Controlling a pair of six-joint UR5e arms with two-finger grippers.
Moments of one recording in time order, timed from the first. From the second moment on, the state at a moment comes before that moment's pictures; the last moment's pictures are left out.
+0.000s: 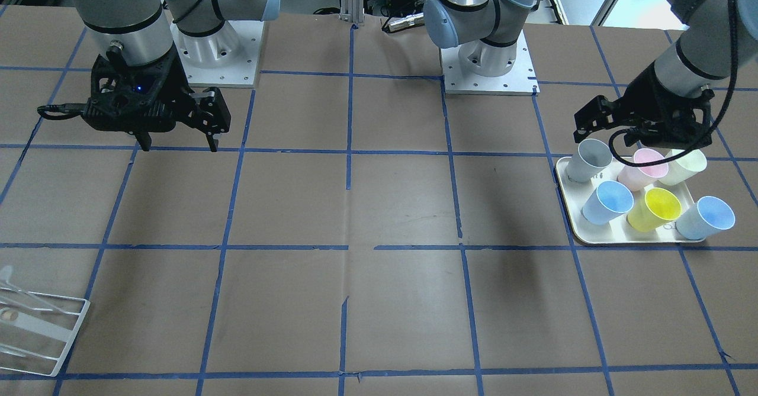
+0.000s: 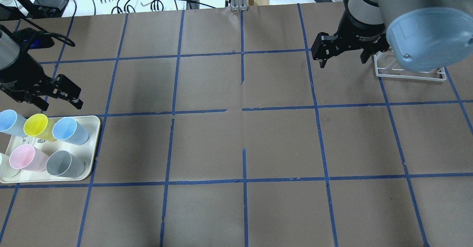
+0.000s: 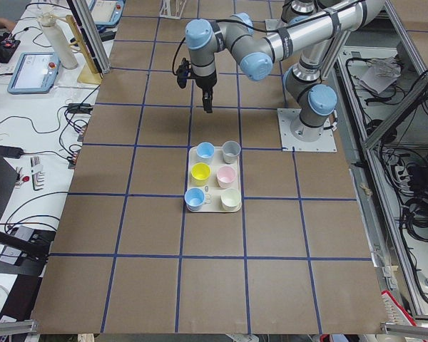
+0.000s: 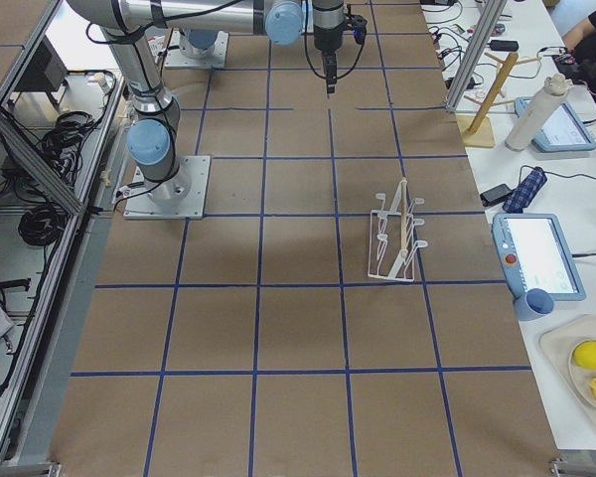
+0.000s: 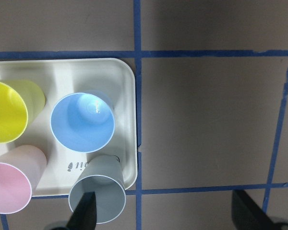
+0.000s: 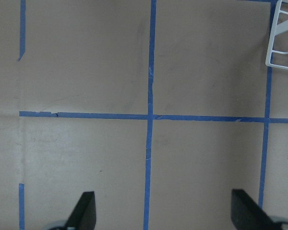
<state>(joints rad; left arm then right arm) -1.20 -1.53 -1.76 -1.53 1.57 0.39 1.61 -1.55 1.64 -1.76 -1.62 -0.01</state>
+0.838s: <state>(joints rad) -1.58 -1.49 -1.77 -1.46 1.57 0.02 1.61 -1.55 1.64 -1.76 -1.62 -0.01</state>
